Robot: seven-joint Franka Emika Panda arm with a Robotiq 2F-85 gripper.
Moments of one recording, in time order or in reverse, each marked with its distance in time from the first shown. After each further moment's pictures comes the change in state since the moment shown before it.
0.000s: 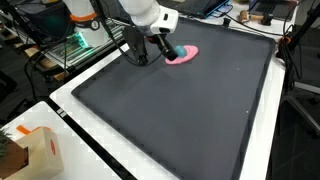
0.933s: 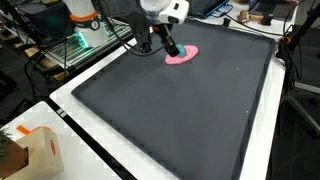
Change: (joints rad) arm 0.031 -0.034 0.013 0.046 -0.207 -0.053 0.310
